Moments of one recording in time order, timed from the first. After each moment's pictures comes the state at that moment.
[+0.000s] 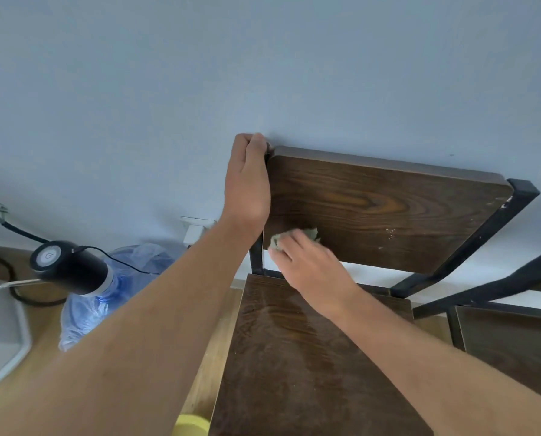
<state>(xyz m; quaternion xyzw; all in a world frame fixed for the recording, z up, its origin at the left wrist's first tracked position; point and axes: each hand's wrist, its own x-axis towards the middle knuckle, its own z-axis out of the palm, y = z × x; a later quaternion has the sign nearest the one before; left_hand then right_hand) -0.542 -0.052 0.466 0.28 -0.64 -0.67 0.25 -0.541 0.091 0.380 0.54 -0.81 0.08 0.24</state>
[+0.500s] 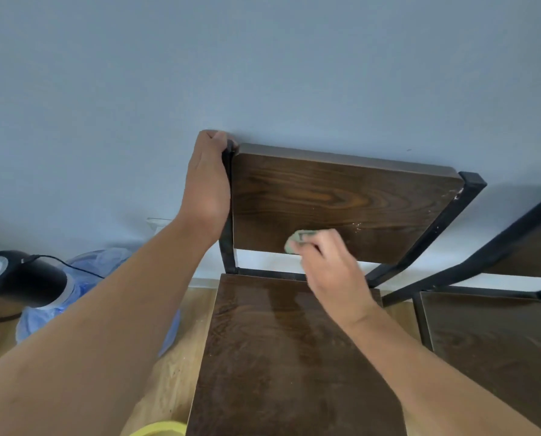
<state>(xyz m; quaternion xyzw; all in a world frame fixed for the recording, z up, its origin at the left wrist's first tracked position) -0.543 -0.059 0.464 0.27 -0.61 -0.72 0.22 -0.547 0.155 0.369 0.40 -0.89 0.18 0.14</state>
